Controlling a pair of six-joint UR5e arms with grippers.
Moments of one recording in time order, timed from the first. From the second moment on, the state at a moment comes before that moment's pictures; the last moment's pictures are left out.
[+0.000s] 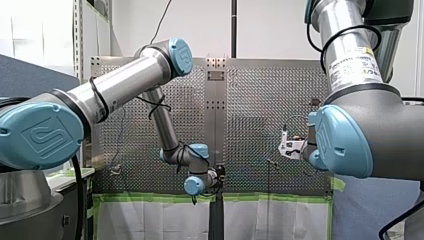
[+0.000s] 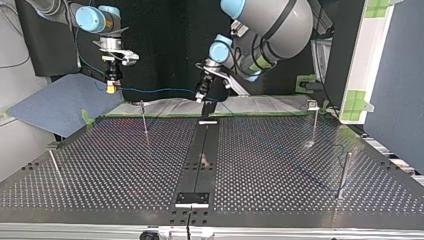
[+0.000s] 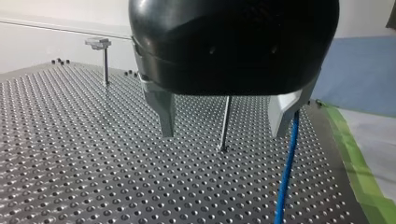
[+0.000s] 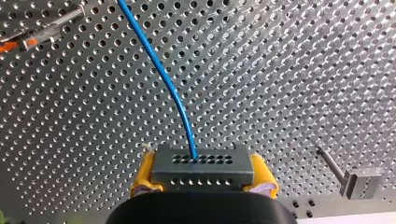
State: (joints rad) left arm -0.57 -2.58 -1.67 -2.02 -1.68 -1.79; right arm 1.72 -0.99 2.13 -1.20 1.39 1.65
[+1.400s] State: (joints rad) left arm -0.62 -2.54 -1.75 -2.08 -1.66 -1.78; right arm 1.73 -0.99 2.13 -1.21 1.40 1.65
